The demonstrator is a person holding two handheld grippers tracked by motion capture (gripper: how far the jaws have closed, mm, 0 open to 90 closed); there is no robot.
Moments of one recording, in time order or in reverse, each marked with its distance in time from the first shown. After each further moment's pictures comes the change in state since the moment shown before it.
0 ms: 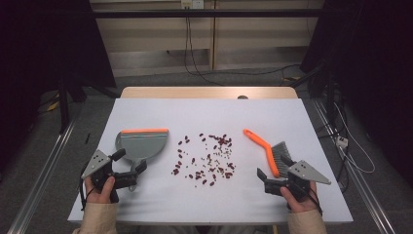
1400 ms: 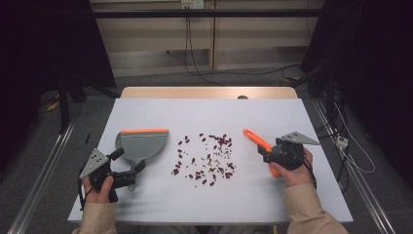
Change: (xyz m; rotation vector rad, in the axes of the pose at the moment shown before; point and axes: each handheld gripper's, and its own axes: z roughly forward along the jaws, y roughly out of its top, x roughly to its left) left arm 0.001 0.002 -0.002 -0.015 0.009 0.003; right arm -0.039 0.039 0.058 0.235 -0.072 0.082
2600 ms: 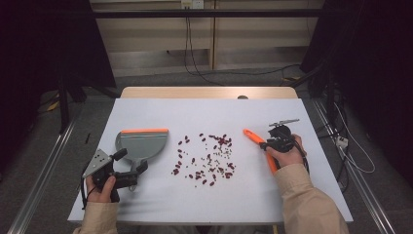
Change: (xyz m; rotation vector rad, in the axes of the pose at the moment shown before) left arm -0.001 -0.003 0.005 0.019 -0.025 -0.004; right arm -0.024 0.017 0.062 0.395 -0.046 -0.021
